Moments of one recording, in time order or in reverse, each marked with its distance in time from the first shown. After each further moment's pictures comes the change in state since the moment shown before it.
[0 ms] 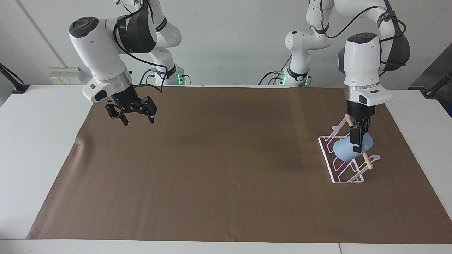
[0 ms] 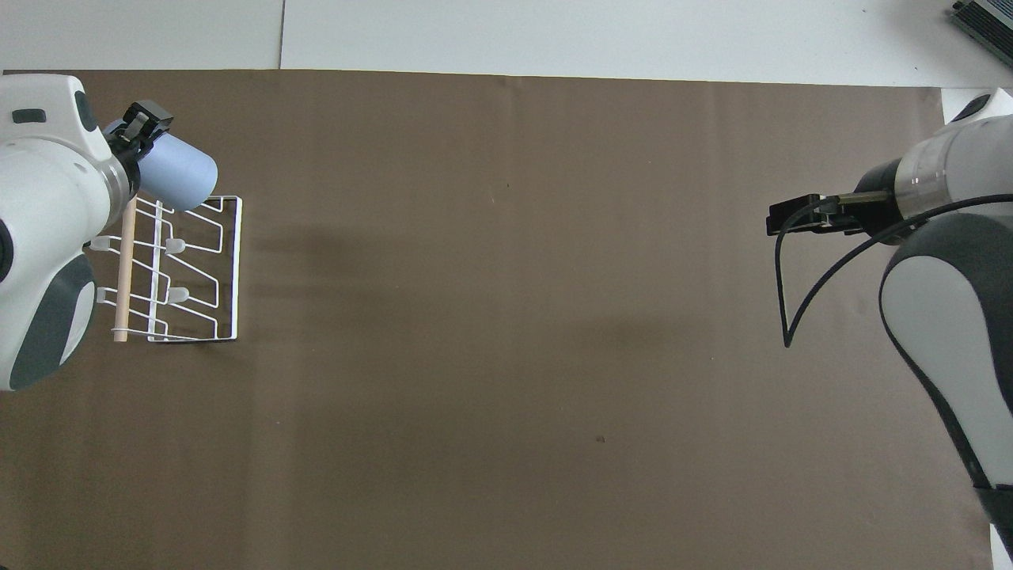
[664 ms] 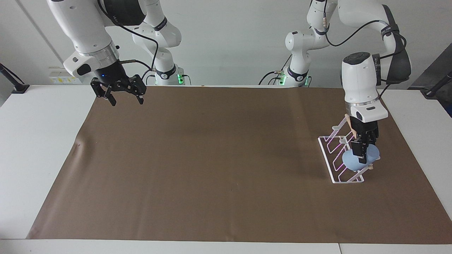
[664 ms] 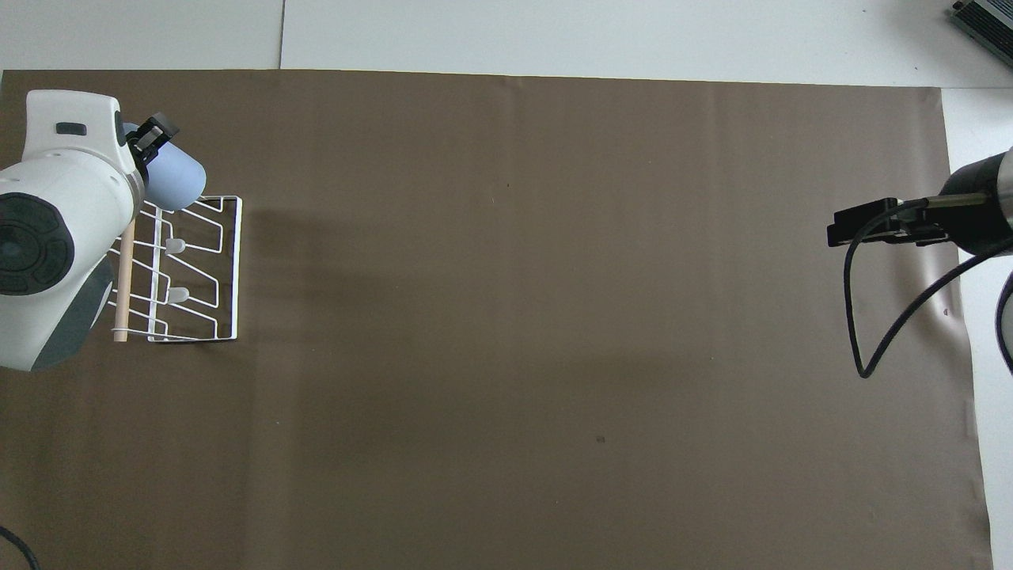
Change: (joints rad) left arm 0.042 0.070 0.000 -0.037 0.162 0.104 0.002; right arm -0.020 -0.049 -0.006 0.104 -0.041 -0.170 0.000
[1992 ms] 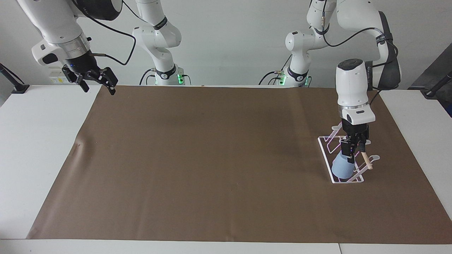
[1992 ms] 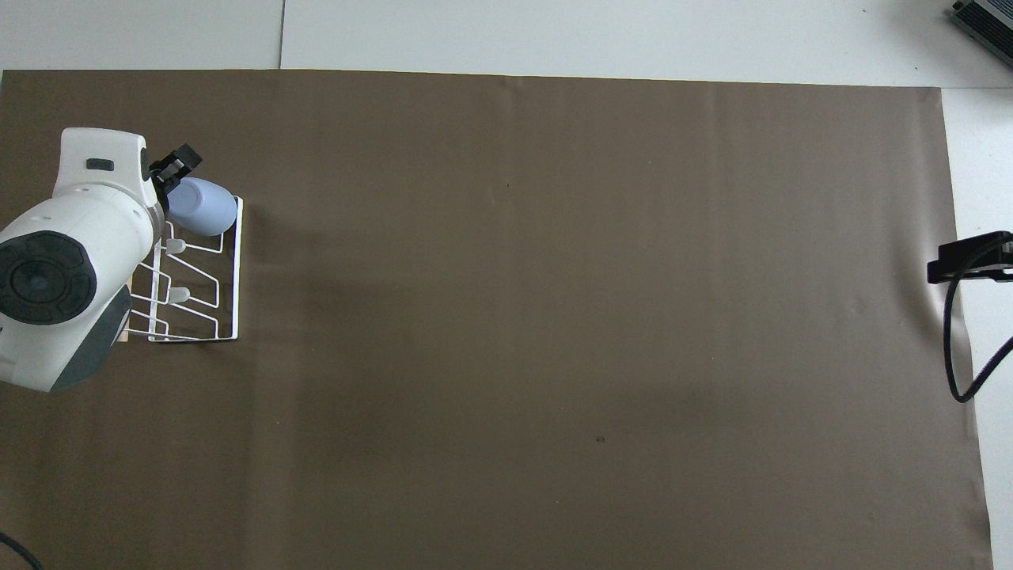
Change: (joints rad) left arm 0.012 -0.021 -0.004 -0.097 0.009 0.066 0.009; right arm -0.019 -0.054 -0.116 -0.044 -0.069 -0.087 -0.007
